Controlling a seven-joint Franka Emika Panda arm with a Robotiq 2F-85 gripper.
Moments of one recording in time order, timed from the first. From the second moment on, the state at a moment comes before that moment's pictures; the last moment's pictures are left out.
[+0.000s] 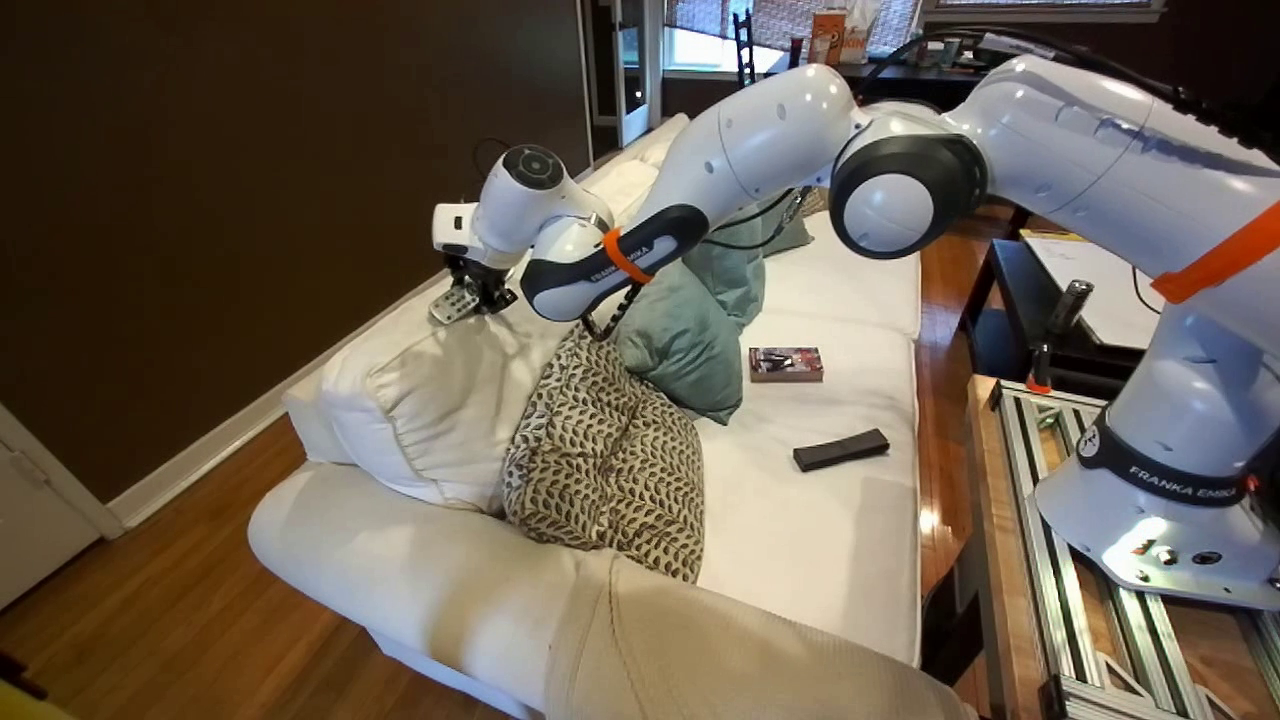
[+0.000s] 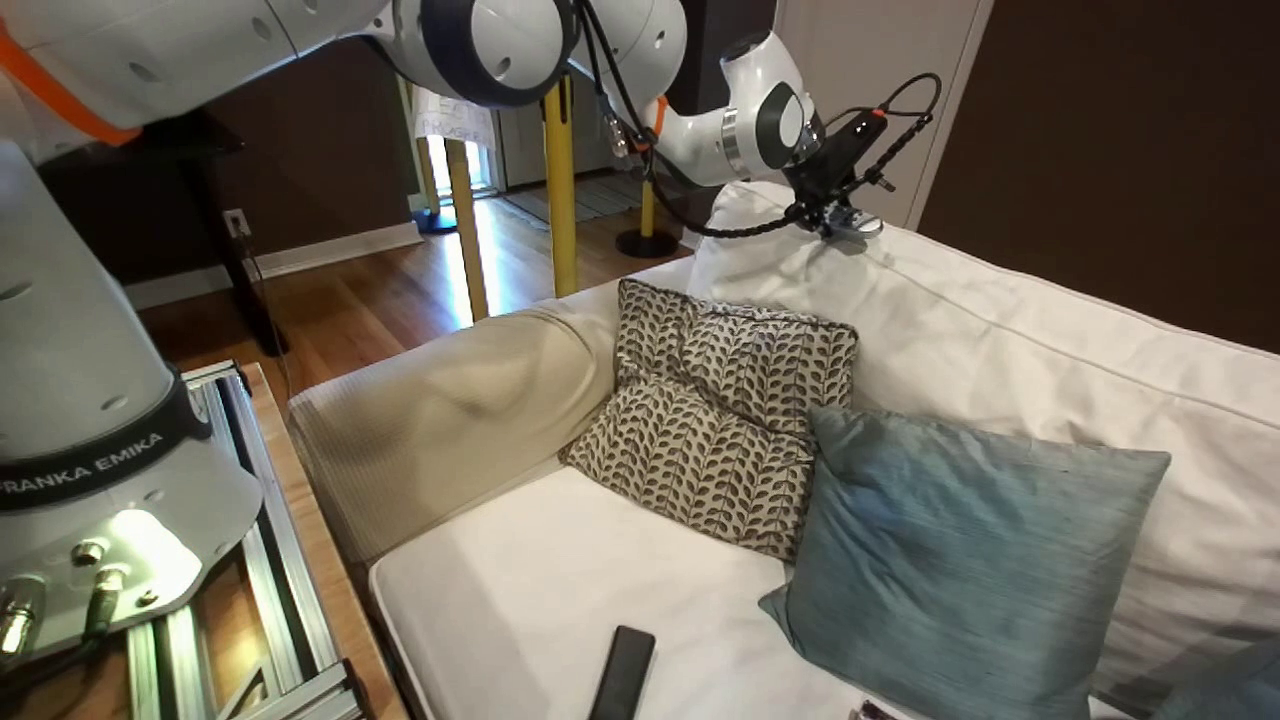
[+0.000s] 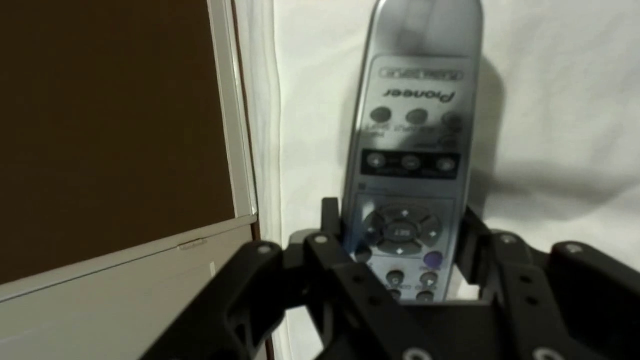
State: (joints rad) arm -0.01 1.18 -0.04 -0.91 -0.46 2.77 -1.09
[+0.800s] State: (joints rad) arm -0.01 1.26 -0.04 -0.76 -0.44 2.77 -1.16
